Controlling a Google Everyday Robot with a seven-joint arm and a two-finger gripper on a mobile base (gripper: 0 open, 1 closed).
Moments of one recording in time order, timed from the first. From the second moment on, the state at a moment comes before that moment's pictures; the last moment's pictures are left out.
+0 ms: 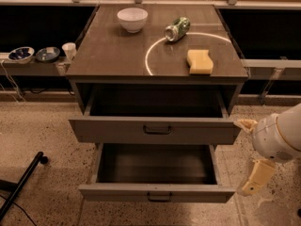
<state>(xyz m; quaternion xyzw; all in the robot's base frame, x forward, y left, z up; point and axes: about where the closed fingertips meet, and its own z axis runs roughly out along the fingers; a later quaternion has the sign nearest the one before) 0.399 -0.227 0.760 -0.60 0.77 0.11 0.20</state>
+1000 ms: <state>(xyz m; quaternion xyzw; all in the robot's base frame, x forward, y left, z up) 0.355 -0.213 0.619 -0.63 0.71 0.23 0.21</state>
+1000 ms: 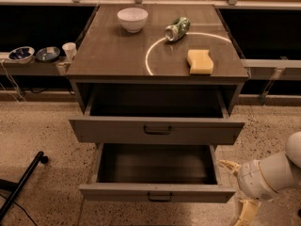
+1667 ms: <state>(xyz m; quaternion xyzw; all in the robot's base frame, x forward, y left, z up) 0.362 -0.190 0.586 -0.64 0.69 0.25 0.24</state>
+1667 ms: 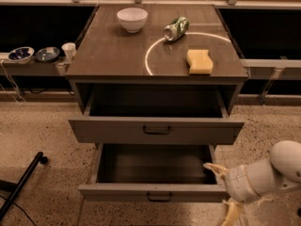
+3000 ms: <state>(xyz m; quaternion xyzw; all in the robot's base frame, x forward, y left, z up) 0.372 -0.122 0.500 -0.66 0.62 0.25 0.34</state>
